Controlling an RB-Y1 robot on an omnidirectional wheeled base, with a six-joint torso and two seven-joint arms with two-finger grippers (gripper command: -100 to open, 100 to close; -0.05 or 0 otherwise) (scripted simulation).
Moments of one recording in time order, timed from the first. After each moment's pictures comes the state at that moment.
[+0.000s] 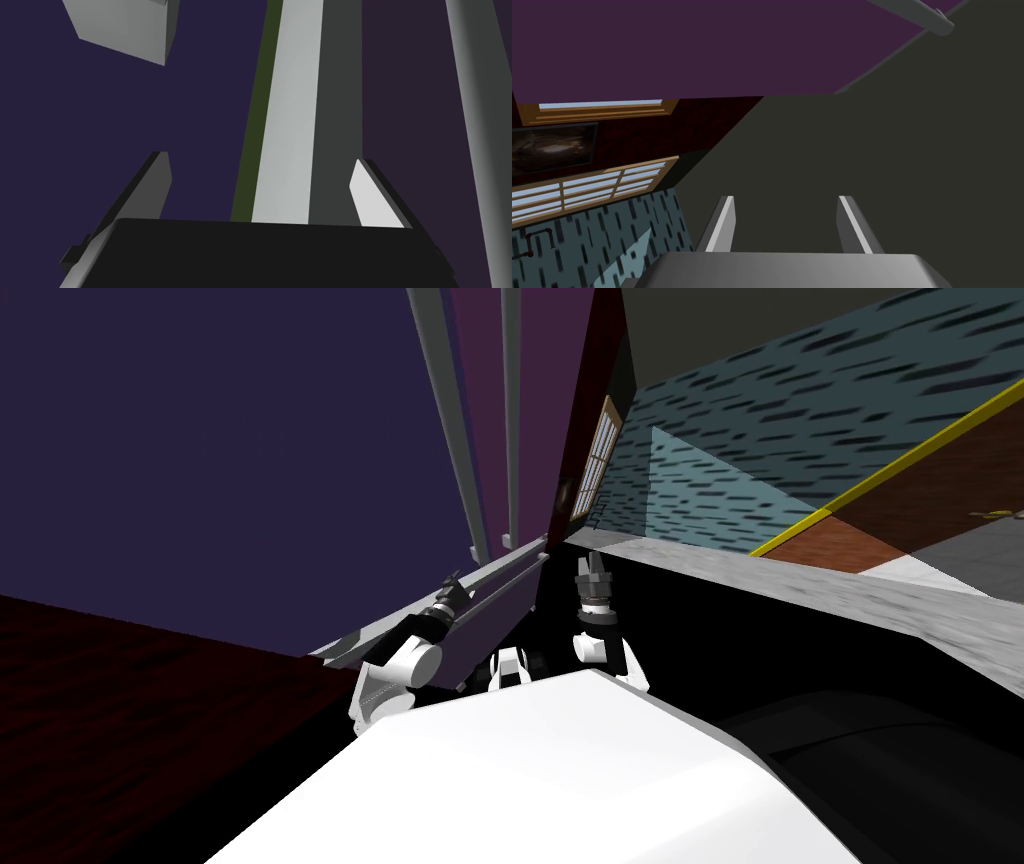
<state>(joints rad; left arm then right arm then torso) 0.22 0.16 -0.21 -2.44 0.24 0.75 0.26 0.49 -0.04 -0.04 -2.24 0.05 -0.55 0.02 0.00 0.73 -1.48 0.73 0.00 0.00</state>
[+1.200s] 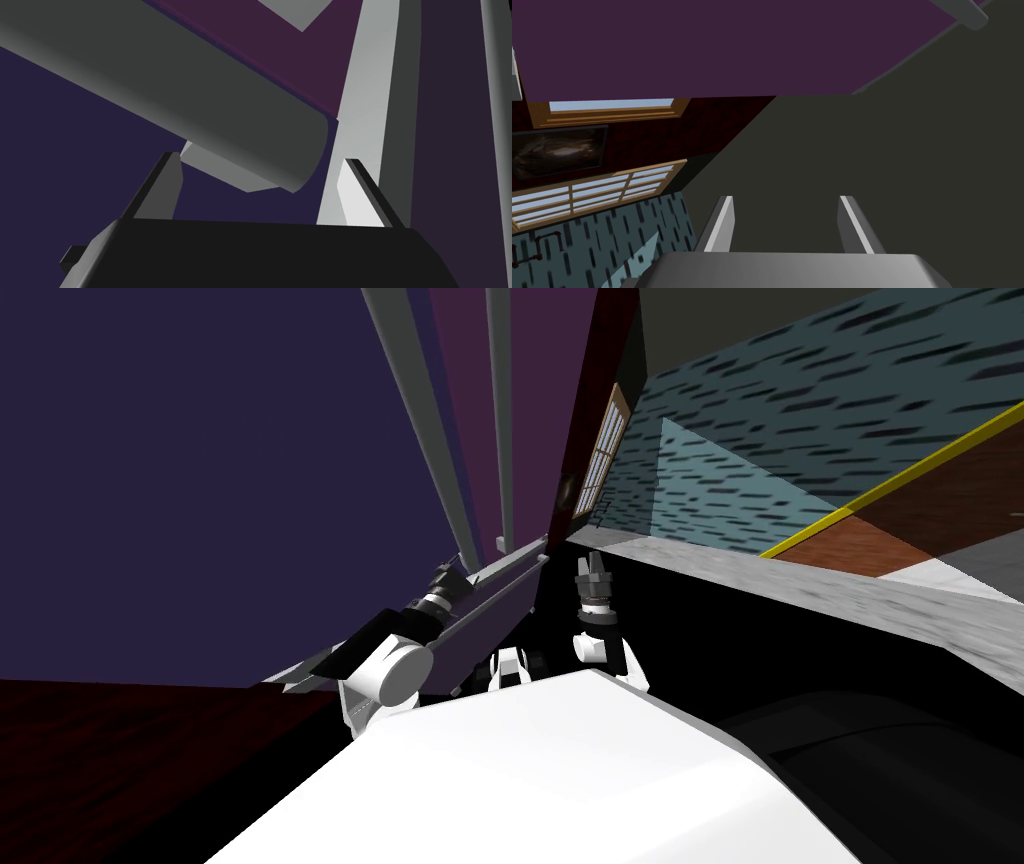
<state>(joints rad) 0.18 -0.03 -0.21 -2.61 0.27 0.91 0.30 0.49 -0.04 -0.04 -2.24 0.05 -0.55 0.02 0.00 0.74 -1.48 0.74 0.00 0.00</state>
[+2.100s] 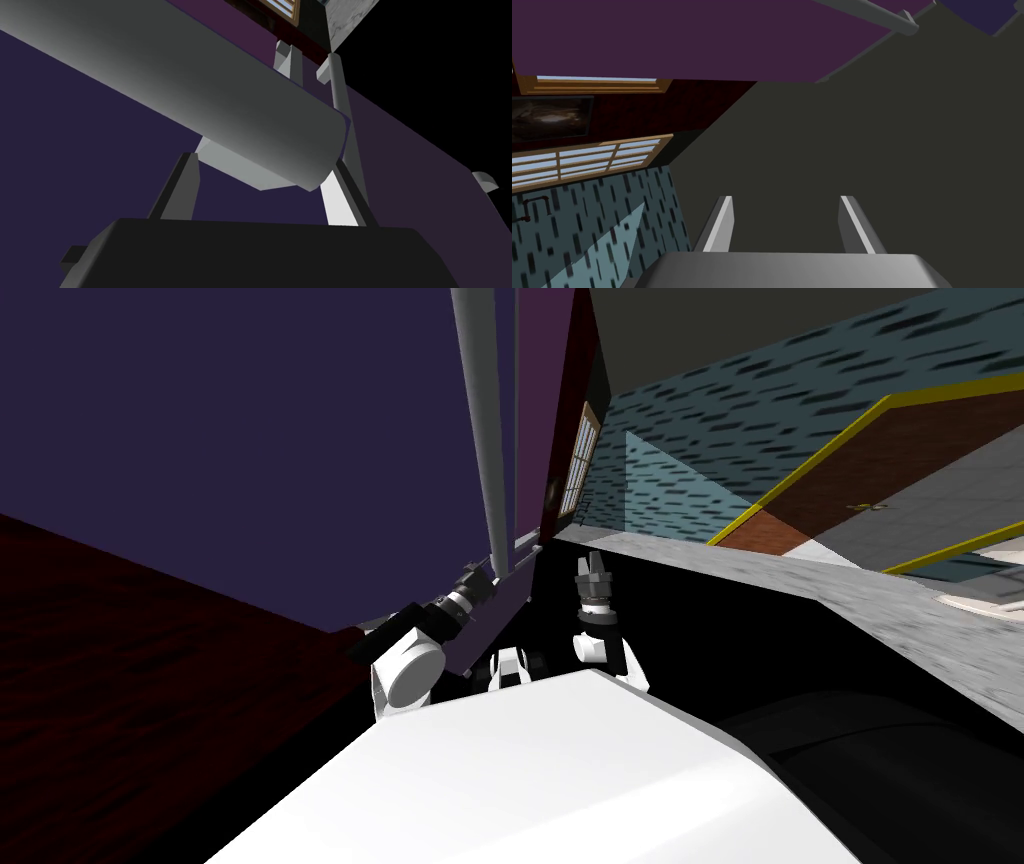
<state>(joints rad) 0.10 0.01 -0.34 -2.57 0.40 0.95 0.26 0.49 -0.04 -0.04 -2.24 0.05 -0.55 0.02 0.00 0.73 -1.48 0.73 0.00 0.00</state>
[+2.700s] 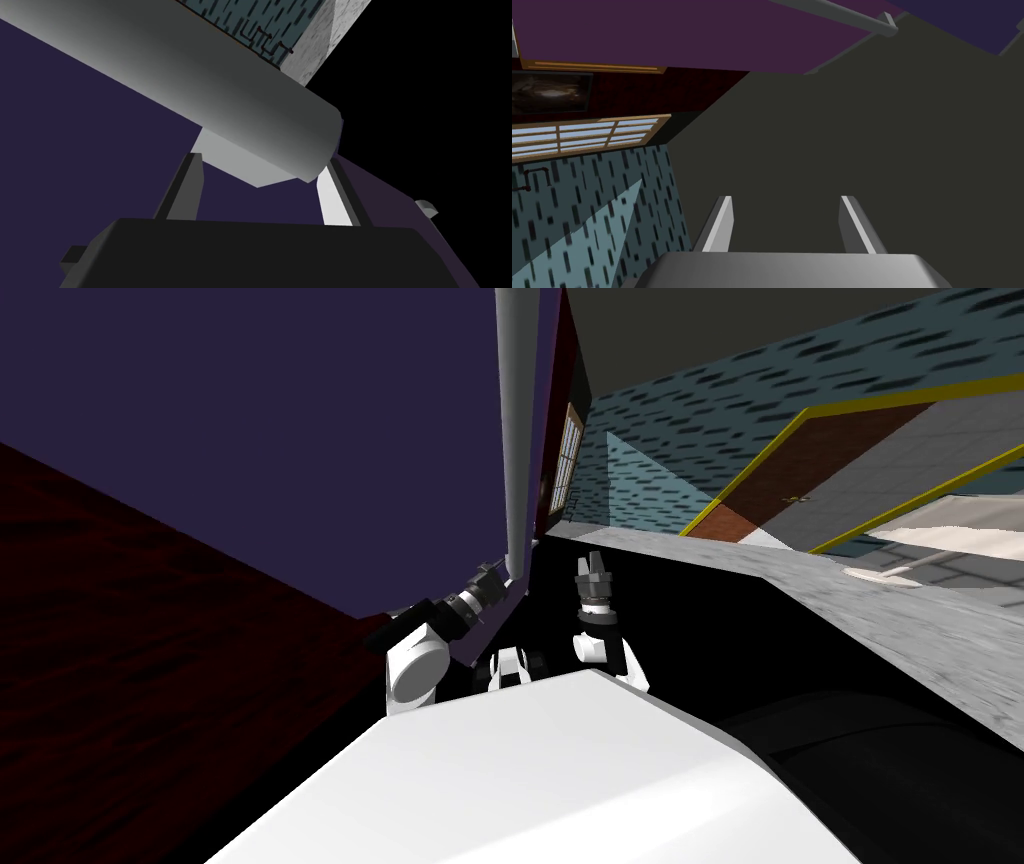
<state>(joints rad) 0.05 0.02 -0.38 -2.53 0.52 0.96 0.23 0.49 -0.04 -0.04 -2.24 0.05 -0.55 0.02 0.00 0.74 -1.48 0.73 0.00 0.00</state>
